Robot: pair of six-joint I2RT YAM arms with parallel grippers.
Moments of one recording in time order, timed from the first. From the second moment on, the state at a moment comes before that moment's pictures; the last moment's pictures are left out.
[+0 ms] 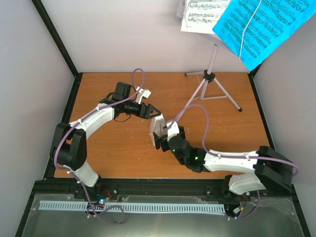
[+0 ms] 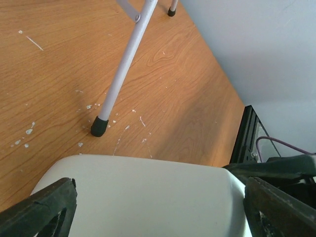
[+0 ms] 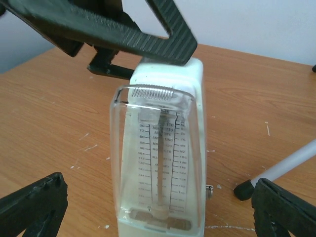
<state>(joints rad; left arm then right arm) -0.38 1.64 1.17 -0.35 0.89 -0.15 1.14 1.35 0.60 0.35 0.62 0.27</state>
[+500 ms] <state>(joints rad) -0.30 1.41 1.06 -0.25 0.77 -0.16 1.13 0.80 0.47 0.23 0.41 0.20</state>
